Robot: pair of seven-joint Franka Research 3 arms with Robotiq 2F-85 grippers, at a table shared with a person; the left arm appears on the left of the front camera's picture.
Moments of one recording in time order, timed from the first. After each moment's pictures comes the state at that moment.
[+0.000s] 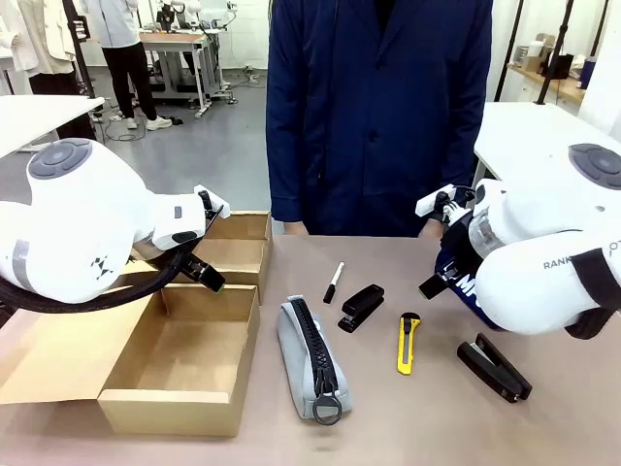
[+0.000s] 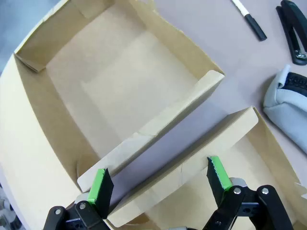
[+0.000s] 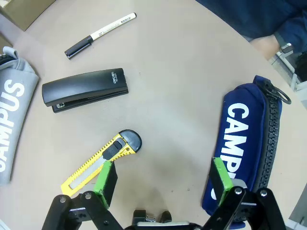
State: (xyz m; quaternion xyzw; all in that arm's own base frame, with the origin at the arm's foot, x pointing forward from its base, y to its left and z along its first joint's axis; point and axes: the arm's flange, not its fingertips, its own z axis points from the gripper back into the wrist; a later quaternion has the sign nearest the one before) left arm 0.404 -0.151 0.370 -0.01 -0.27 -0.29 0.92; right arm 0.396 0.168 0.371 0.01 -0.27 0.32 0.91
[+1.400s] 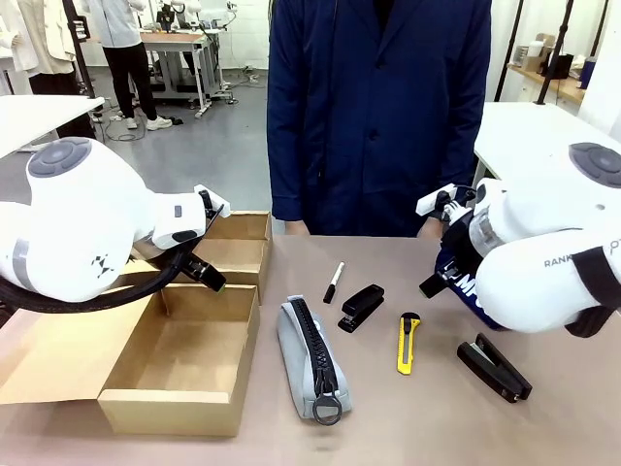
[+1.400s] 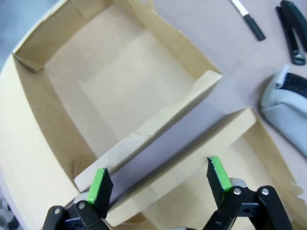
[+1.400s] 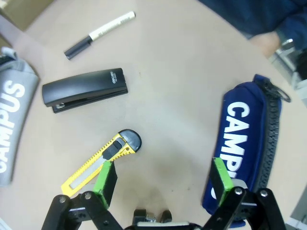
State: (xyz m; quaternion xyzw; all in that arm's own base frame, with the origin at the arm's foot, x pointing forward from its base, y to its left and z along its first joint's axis) left arm 0.401 -0.154 0.375 -0.02 -0.27 -0.30 0.92; right arm 0.397 0.166 0.376 0.01 -0.27 0.31 0.91
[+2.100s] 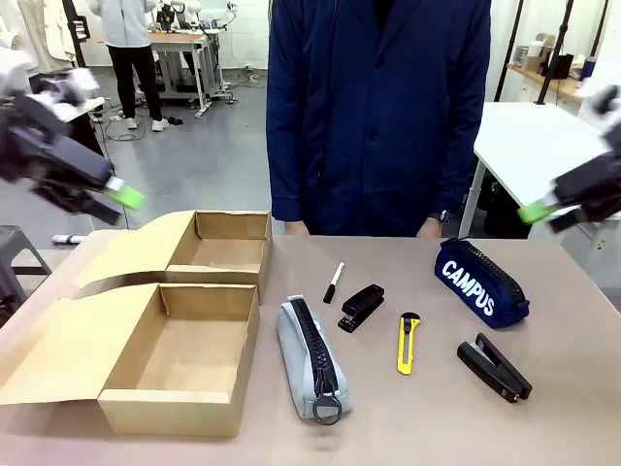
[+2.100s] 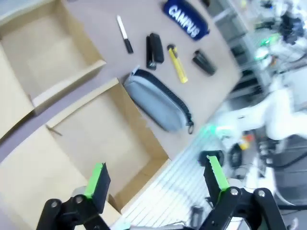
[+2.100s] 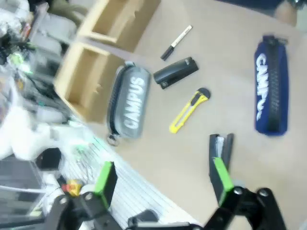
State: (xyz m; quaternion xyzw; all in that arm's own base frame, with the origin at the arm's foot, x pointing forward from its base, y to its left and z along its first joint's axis) left arm 0.342 -0.002 0.539 -0.38 -0.18 -0.20 0.88; right arm 0.329 0.001 0.537 0.34 -0.19 0.16 0.91
